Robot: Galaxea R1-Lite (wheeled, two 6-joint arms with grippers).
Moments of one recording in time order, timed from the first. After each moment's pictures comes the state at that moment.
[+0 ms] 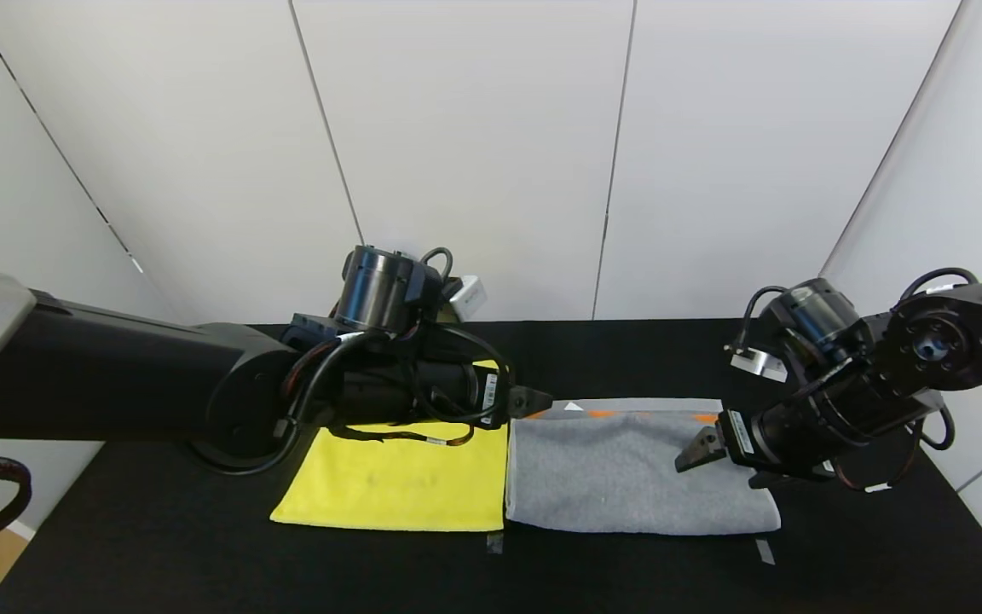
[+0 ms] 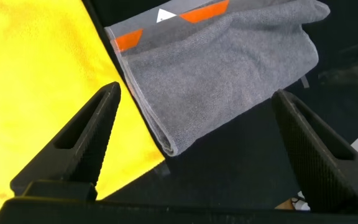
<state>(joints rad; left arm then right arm) -0.54 1.91 -1.20 -0.15 -0.18 -0.18 0.28 1.93 -1.28 0.49 0.28 0.35</state>
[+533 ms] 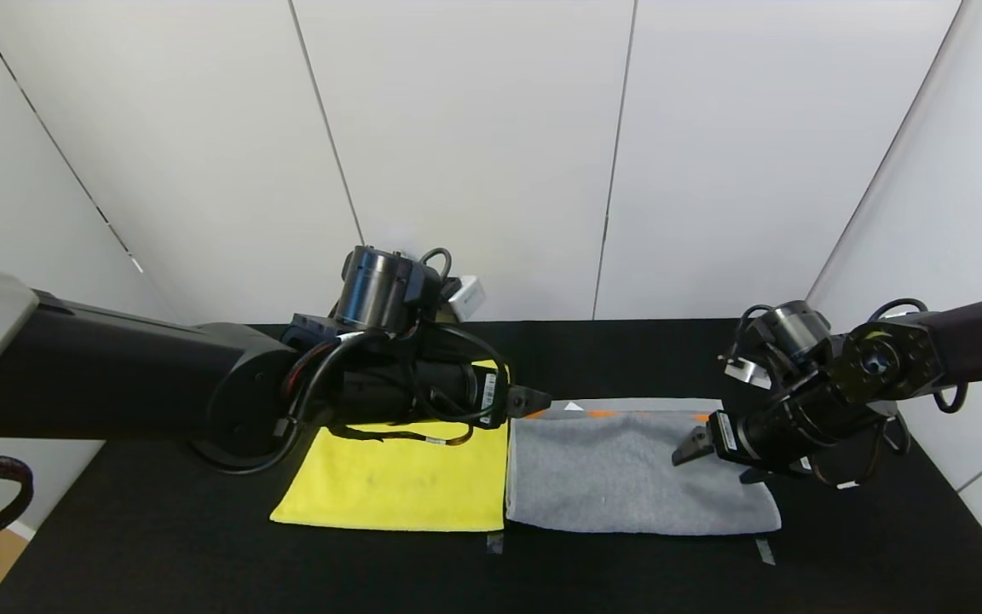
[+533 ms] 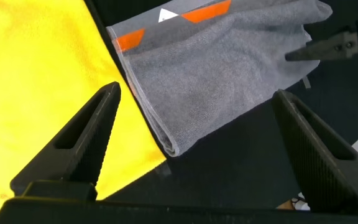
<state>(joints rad) -0.54 1.91 -1.20 -0.15 -0.18 -0.18 0.21 2.07 -1.30 0.37 0.27 0.34</state>
